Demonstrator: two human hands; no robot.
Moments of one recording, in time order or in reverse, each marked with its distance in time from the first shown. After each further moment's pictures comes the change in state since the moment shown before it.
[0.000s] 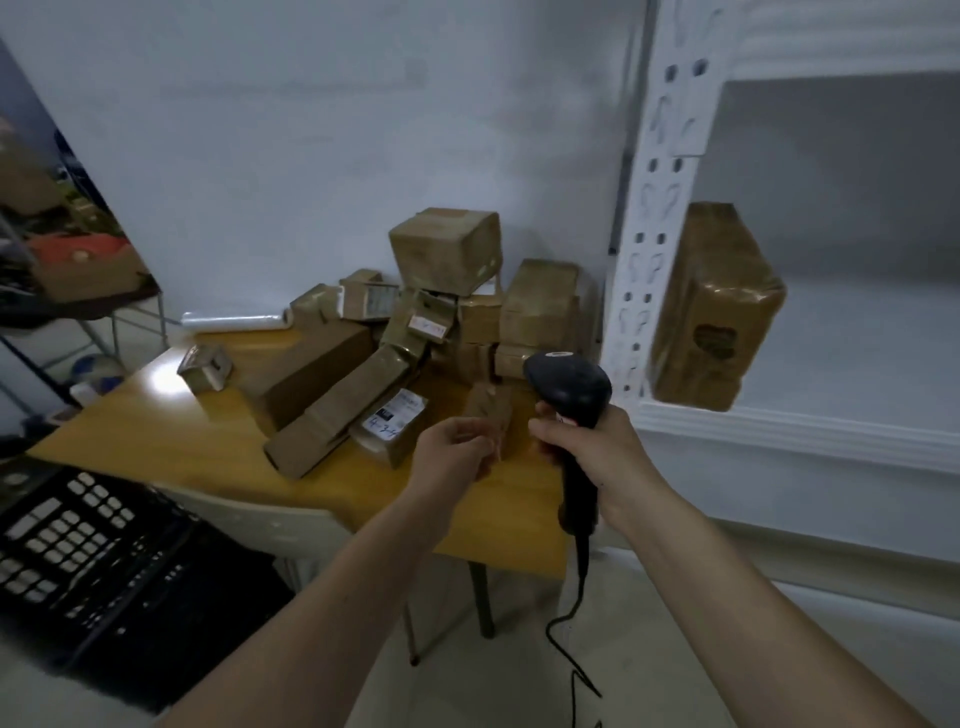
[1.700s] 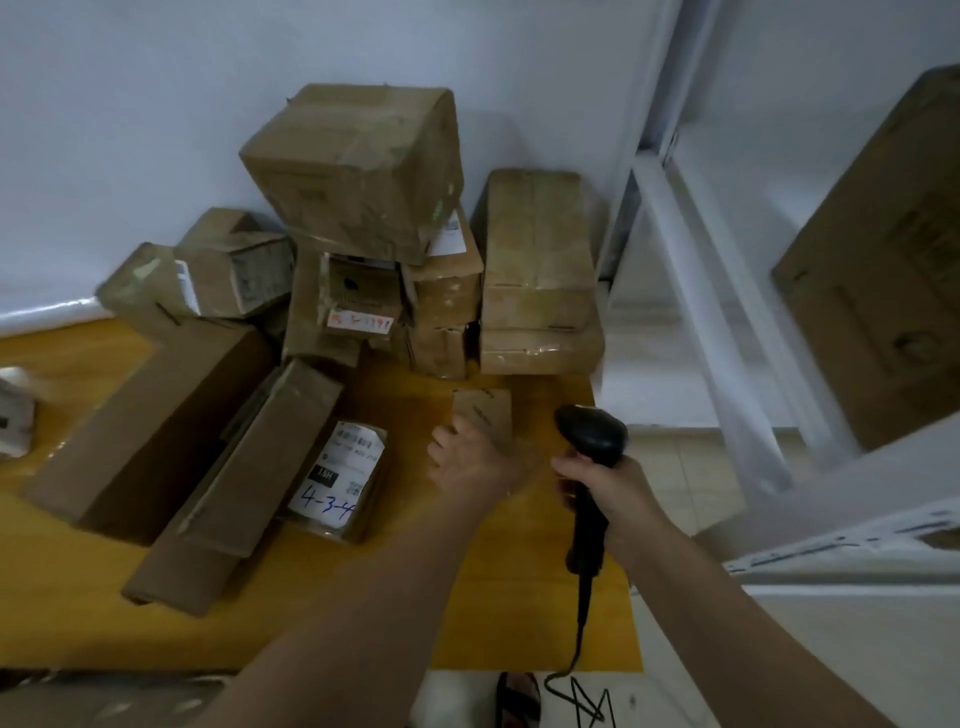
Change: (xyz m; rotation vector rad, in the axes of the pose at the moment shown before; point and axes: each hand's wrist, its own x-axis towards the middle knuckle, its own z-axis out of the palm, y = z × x) left_hand 0.326 -0.084 0.057 1.004 -0.137 -0.215; right_hand 0.240 0.117 0.035 0.146 0.397 0.476
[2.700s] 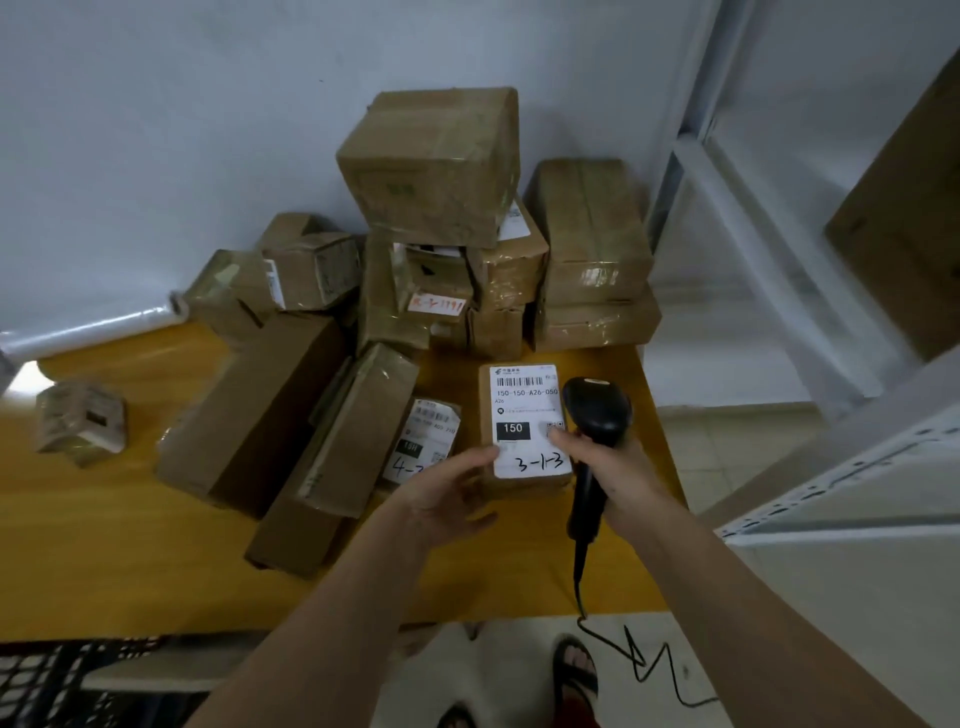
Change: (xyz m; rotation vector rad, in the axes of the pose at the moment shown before) left_hand -0.025 -0.150 -0.092 -1.105 -0.795 -0.166; right_hand -0.062 0.032 0.081 0.045 -0.085 -0.101
